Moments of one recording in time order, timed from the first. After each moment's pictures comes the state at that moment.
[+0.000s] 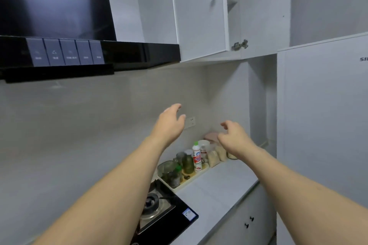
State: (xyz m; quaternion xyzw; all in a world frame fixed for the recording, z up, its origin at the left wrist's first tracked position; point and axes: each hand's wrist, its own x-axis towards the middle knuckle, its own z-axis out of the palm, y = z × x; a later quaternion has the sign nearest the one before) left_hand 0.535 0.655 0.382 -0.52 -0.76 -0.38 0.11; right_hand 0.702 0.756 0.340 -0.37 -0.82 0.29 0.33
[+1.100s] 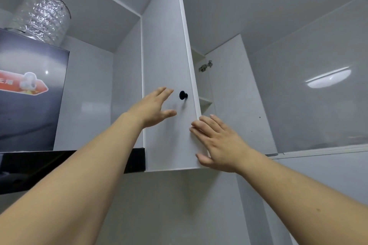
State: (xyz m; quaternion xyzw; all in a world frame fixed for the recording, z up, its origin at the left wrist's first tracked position) left_hand 0.478 0.858 0.715 -0.60 -0.66 -0.24 0.39; right_hand 0.670 0.973 0.601 -0.18 -0.78 -0.43 0.41
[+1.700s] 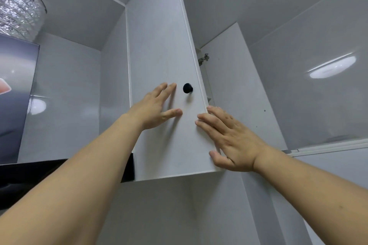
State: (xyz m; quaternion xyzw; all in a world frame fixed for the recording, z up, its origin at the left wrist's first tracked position) left_hand 0.452 0.939 0.724 -0.60 -0.65 -0.21 0.42; right_hand 0.665 1.057 0.606 -0.10 -0.75 -0.45 0.48
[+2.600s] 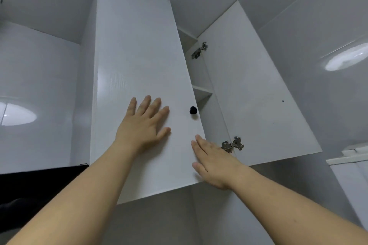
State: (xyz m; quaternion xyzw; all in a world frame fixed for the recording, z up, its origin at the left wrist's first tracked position) left_hand 0.361 1.103 0.705 -0.44 -0.64 -0.02 0.63; right_hand 0.530 1.244 0.593 -0.21 -0.87 -0.22 0.38
